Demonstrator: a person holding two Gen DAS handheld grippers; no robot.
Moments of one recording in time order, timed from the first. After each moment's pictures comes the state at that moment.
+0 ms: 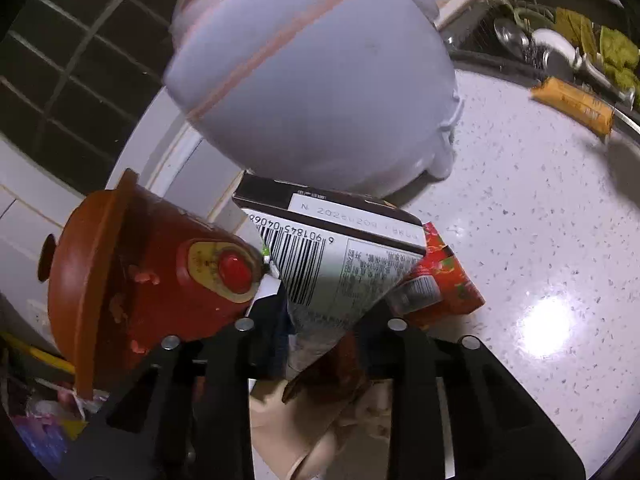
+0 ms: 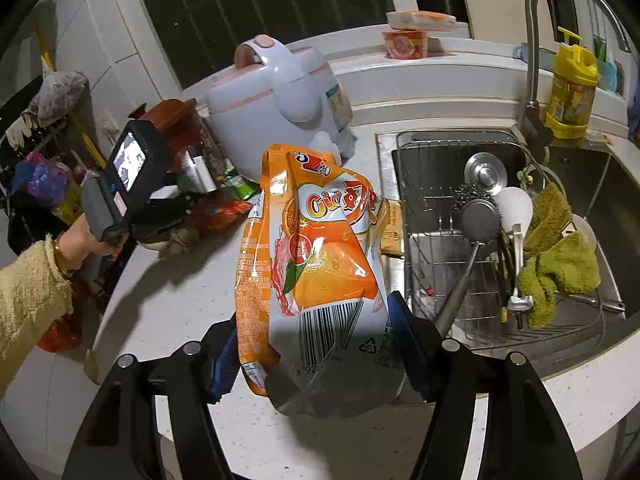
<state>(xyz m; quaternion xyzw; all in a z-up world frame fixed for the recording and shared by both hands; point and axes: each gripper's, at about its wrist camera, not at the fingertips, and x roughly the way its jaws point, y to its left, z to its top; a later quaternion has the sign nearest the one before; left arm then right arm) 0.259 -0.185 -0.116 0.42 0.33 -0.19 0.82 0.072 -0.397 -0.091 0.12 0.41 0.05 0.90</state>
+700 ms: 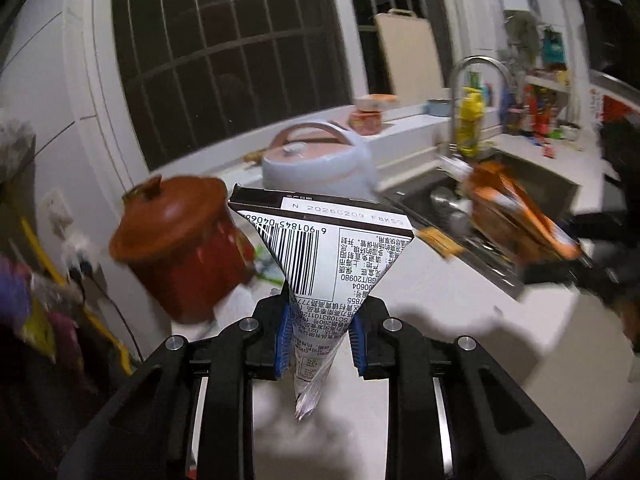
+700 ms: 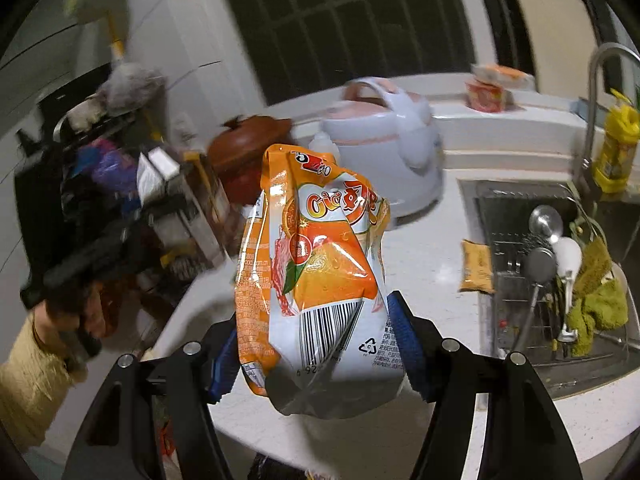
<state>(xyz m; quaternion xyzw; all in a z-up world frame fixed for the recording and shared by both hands) 0.057 -0.067 0.012 0.17 0.25 -0.28 0.91 0.038 -0.308 -0.035 0.10 0.36 0.15 0.92</state>
